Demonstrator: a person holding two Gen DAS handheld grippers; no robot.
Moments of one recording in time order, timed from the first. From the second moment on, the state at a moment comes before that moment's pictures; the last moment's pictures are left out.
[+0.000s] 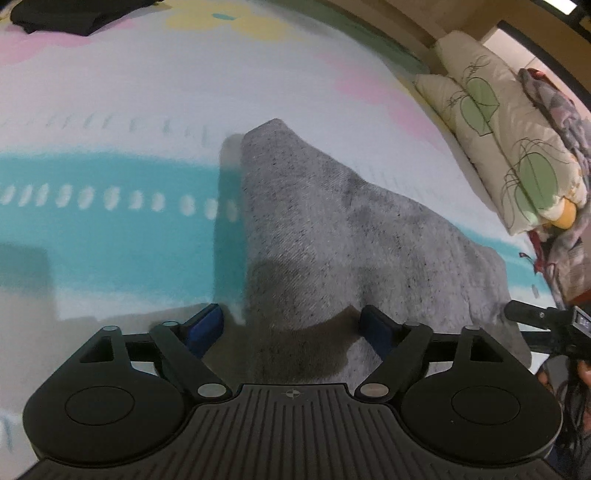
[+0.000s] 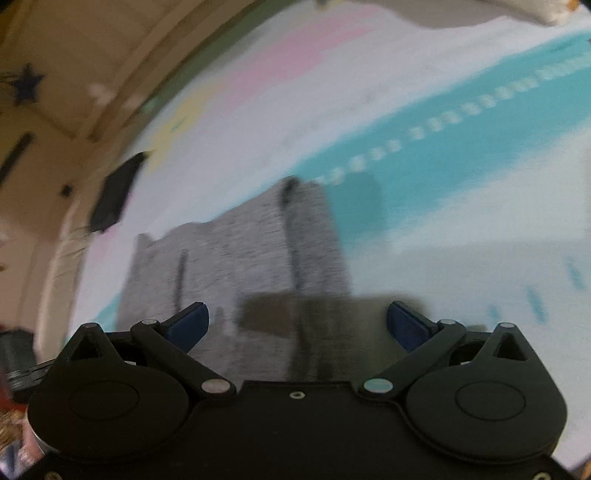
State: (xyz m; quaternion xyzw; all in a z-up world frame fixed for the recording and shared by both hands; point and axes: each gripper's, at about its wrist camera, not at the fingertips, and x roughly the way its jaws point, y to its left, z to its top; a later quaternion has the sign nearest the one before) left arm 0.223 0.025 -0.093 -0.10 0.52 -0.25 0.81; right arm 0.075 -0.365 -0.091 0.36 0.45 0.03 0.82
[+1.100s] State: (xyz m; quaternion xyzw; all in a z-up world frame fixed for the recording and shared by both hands) left arm 0.184 -0.007 -0.040 -0.02 0.40 -0.25 0.88; right arm 0.097 -0.305 -0.044 0.30 0.42 0.06 0.86
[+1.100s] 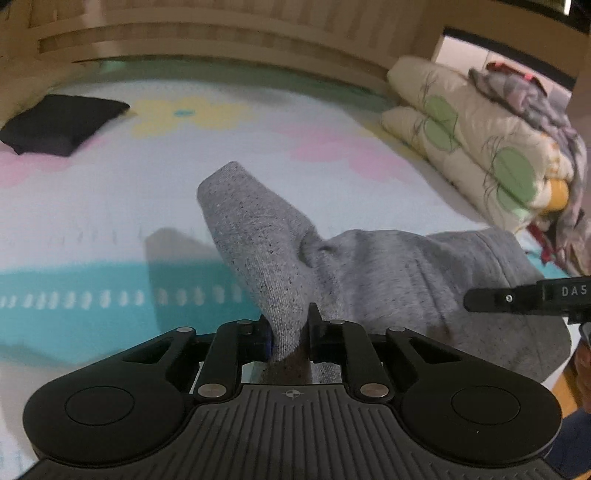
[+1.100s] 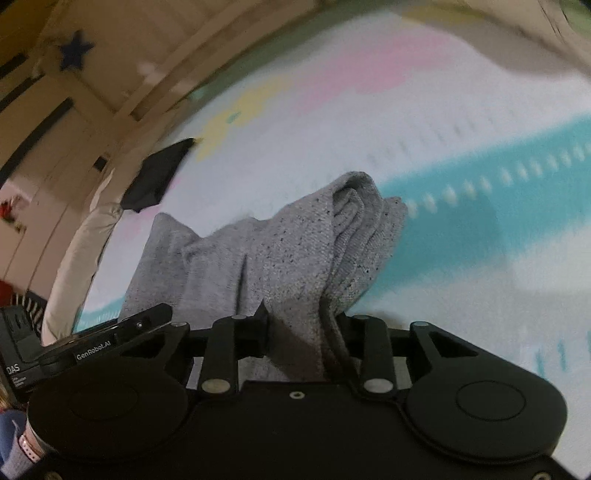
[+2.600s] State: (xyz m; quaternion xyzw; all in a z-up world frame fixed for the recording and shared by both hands) left arm 0.242 0.043 0.035 0.02 0.33 0.02 0.95; right arm 0.230 -0.174 0.039 0.04 0.39 -0.01 0.92
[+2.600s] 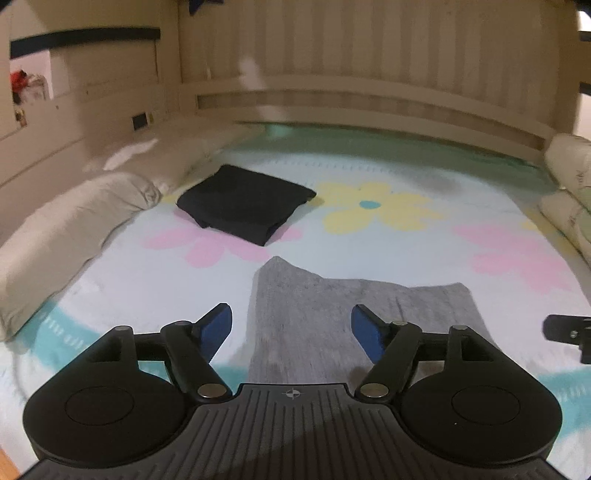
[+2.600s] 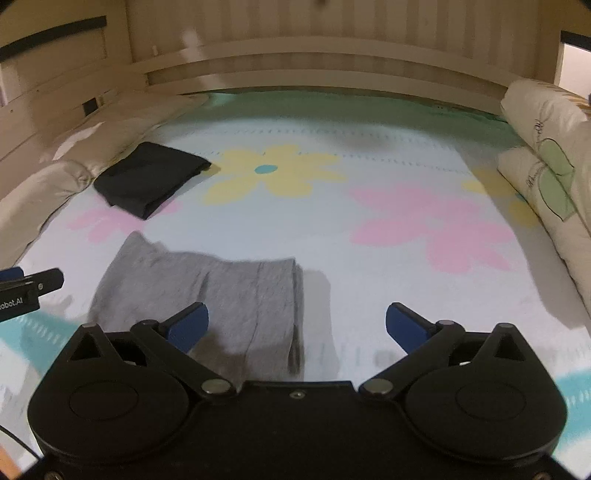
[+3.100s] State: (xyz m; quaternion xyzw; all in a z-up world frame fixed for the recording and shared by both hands) left arm 0.170 0.030 0.009 0.03 0.35 0.01 0.93; right arm 0.142 -0.155 0.022 0.07 0.44 -0.03 0.90
